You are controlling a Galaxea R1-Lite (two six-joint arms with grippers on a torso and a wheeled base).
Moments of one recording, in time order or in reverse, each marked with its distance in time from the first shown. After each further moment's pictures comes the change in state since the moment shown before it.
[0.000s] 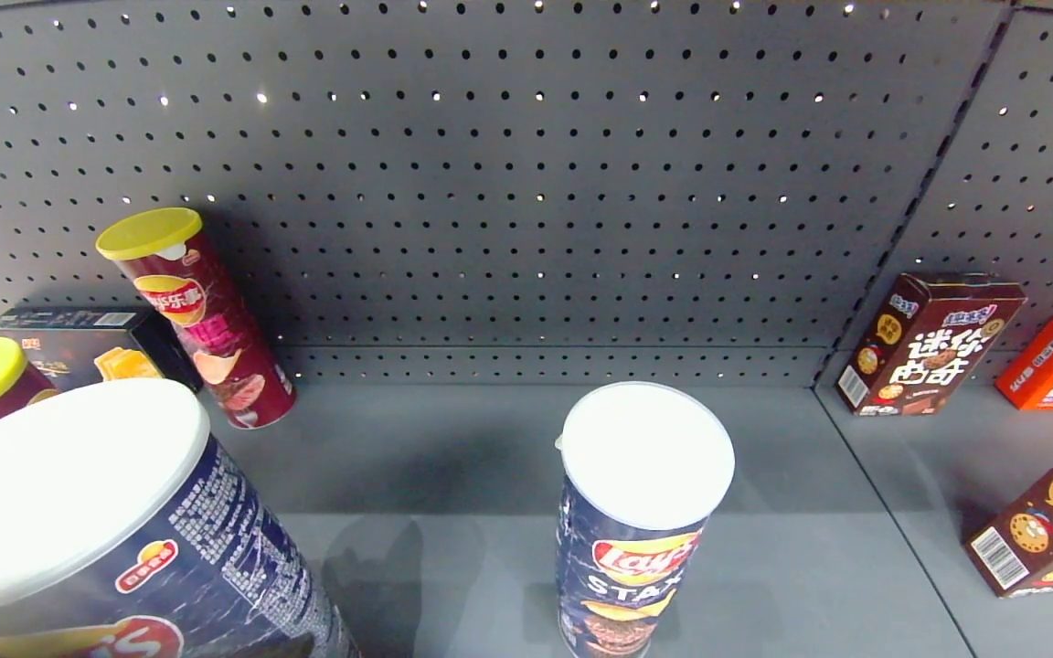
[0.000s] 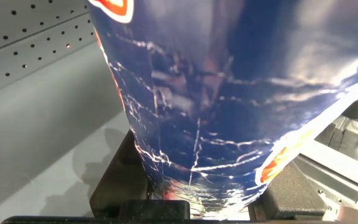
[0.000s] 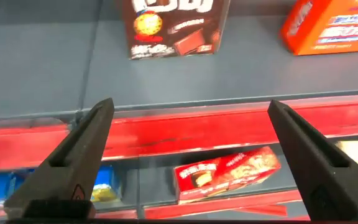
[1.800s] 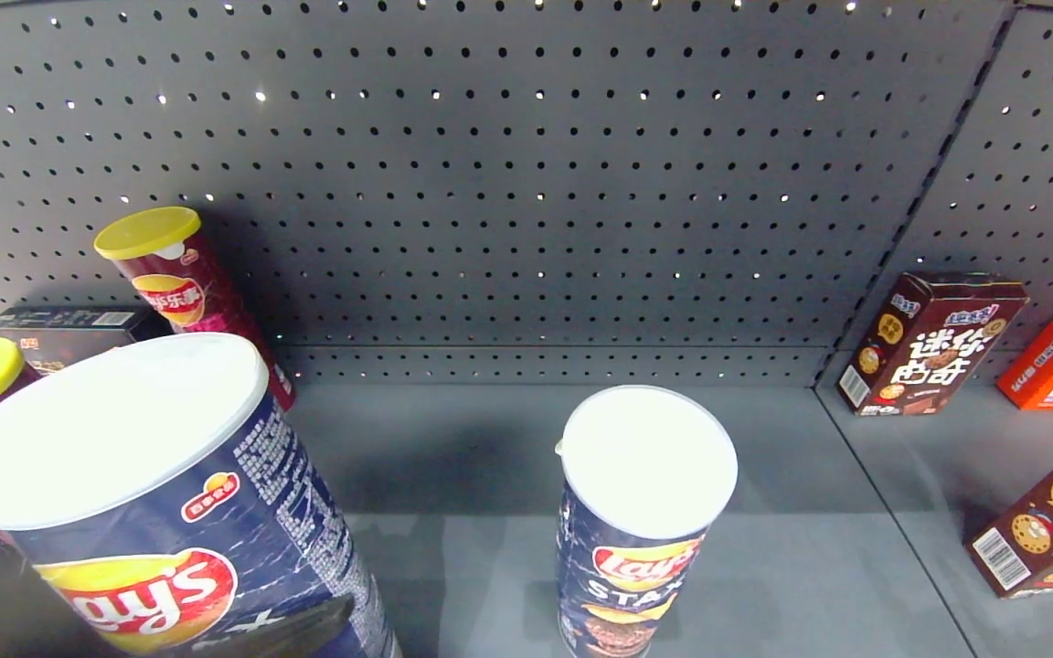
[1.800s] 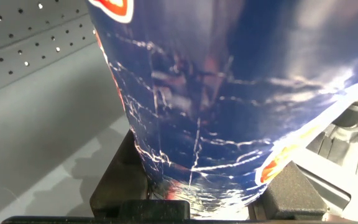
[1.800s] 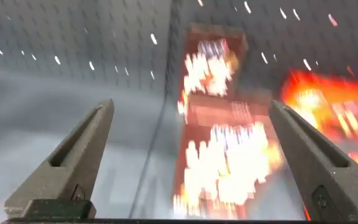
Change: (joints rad) left arm -0.001 0.076 -0.065 -0.001 -0.019 -0.036; right arm 0.065 0.420 -0.171 -0.537 0.204 -0.082
